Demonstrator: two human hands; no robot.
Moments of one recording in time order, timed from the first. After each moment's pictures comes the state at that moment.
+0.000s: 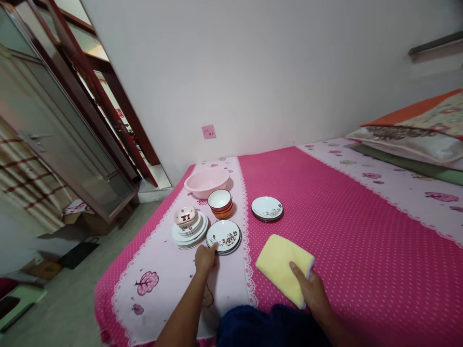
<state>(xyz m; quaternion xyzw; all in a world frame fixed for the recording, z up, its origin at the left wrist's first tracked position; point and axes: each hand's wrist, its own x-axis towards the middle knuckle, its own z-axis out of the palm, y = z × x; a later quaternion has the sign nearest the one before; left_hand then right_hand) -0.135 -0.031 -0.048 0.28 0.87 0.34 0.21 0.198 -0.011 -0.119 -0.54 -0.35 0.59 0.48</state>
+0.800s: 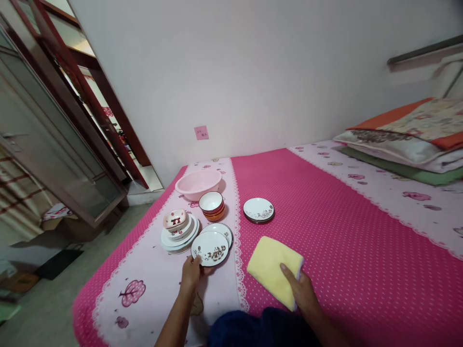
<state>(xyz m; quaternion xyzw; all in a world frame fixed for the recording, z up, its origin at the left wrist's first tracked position) -0.122 -0.063 -0.050 0.16 0.69 0.59 0.39 0.200 -0.010 -0.115 -0.50 -0.33 0.63 0.49</state>
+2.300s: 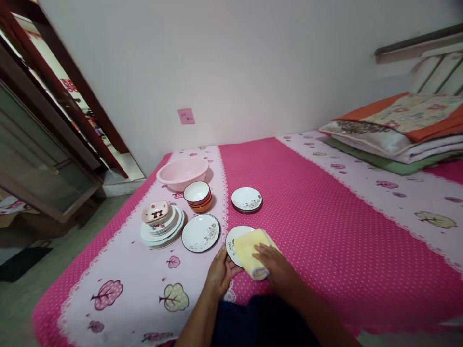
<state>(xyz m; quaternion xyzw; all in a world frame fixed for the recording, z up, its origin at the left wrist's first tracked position) -0.004 -0.033 -0.090 0.12 0.45 0.59 0.66 0.220 0.004 -0.113 -0.32 -0.90 0.11 0.26</state>
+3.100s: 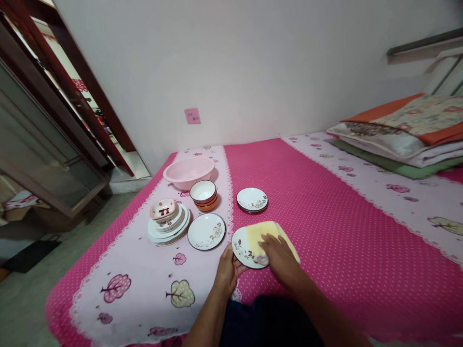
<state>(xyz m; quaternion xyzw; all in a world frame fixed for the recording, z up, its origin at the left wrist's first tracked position) 0.005 -0.033 -0.092 0.15 0.46 0.61 0.63 0.200 0.029 -0.101 -0.44 -0.88 0.07 0.18</state>
